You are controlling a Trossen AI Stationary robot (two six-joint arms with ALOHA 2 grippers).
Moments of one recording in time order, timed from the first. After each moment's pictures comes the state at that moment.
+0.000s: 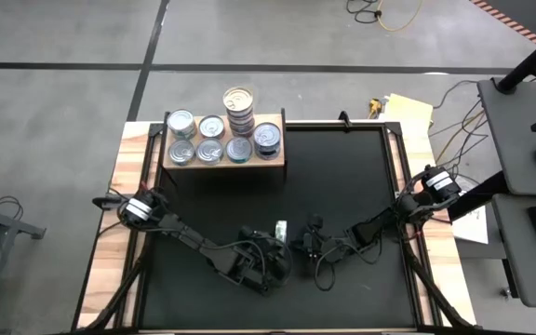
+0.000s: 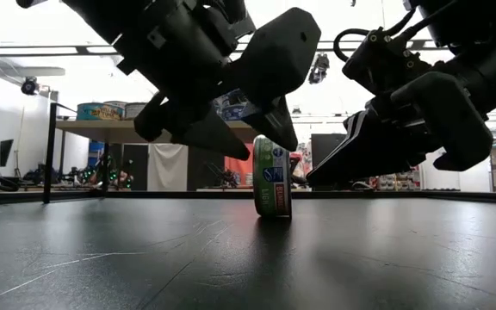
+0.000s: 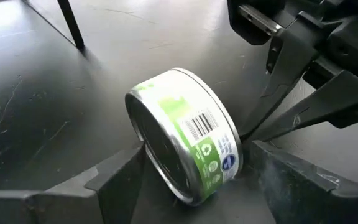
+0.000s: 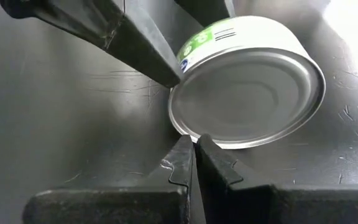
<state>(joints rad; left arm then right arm) -0.49 2.09 1.37 -0.33 -0.93 -1.11 0.44 1.82 0.63 0.60 0.49 0.21</state>
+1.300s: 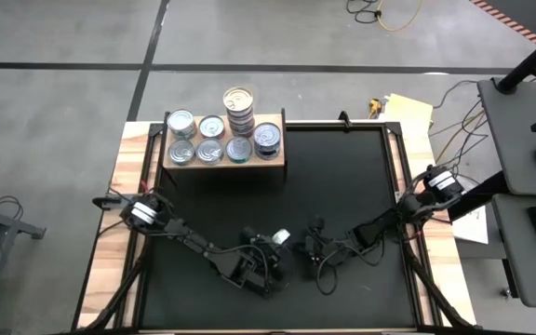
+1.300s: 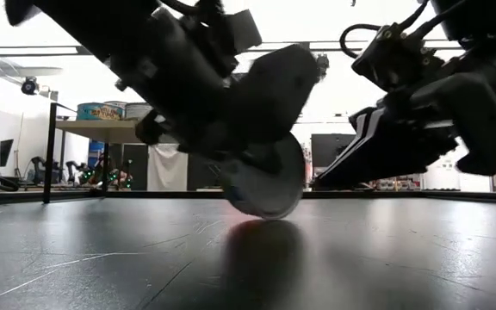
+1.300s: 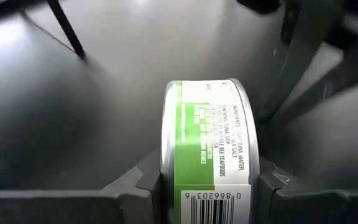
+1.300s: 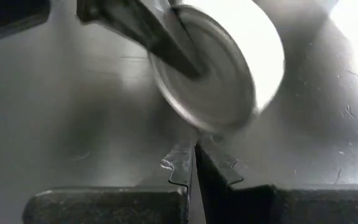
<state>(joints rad) -0.51 2.14 1.38 -0.33 -0.96 -1.03 0.46 1.80 0.63 0.55 0.49 0.18</state>
